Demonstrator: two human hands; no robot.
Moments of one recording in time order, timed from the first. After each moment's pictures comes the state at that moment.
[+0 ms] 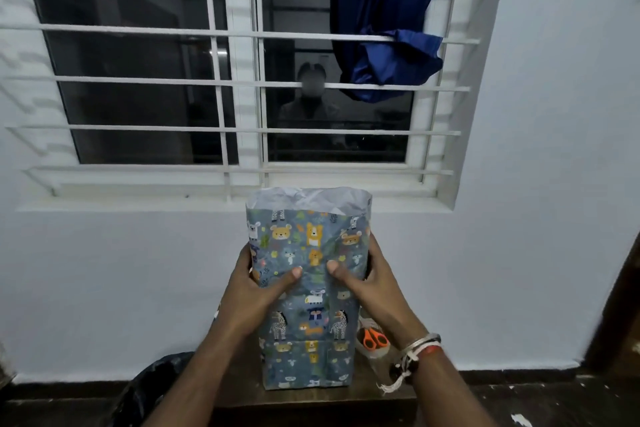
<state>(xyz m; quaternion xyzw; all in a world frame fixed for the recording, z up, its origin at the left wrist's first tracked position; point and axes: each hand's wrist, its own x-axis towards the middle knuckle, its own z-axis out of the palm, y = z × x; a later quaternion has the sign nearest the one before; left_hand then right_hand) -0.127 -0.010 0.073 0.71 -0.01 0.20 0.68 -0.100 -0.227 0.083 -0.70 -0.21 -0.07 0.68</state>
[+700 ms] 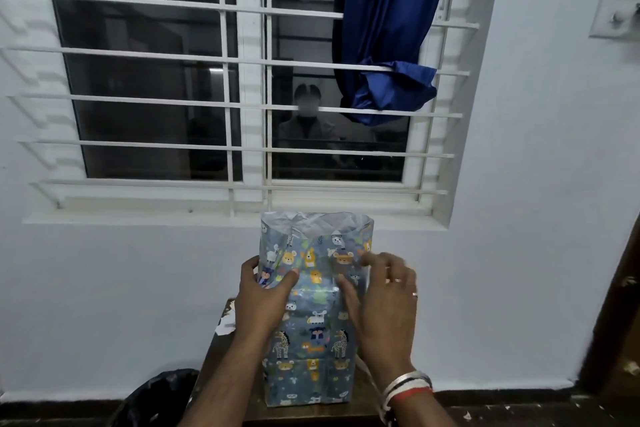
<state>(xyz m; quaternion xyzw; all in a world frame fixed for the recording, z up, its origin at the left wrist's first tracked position) -0.114 -0.023 0.076 0.68 0.13 0.23 0.68 -0.132 -0.205 0.087 -0.82 -0.09 -0.51 0.24</state>
